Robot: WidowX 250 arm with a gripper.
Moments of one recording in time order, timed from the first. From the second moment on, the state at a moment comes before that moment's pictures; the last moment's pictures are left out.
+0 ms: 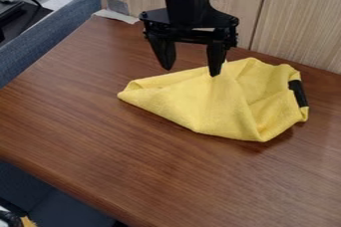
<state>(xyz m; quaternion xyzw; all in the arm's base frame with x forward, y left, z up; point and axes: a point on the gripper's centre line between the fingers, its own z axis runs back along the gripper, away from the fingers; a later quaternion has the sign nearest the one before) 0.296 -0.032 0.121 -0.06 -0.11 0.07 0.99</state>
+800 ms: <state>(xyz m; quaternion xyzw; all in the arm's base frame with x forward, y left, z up) 0.345 -0.102 0.098 -0.06 -0.07 0.11 0.99</state>
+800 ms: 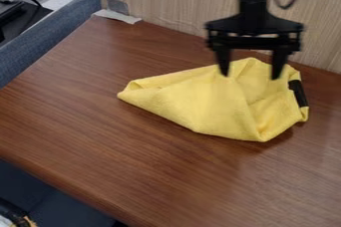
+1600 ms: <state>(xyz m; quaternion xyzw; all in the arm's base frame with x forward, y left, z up) 0.402 -0.163 0.035 0.00 -0.02 0.07 1.00</state>
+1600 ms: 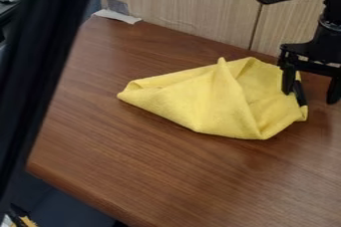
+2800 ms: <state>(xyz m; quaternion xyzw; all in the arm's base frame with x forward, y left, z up) 0.407 -0.164 0.054 -0.01 -0.05 0.04 1.00</state>
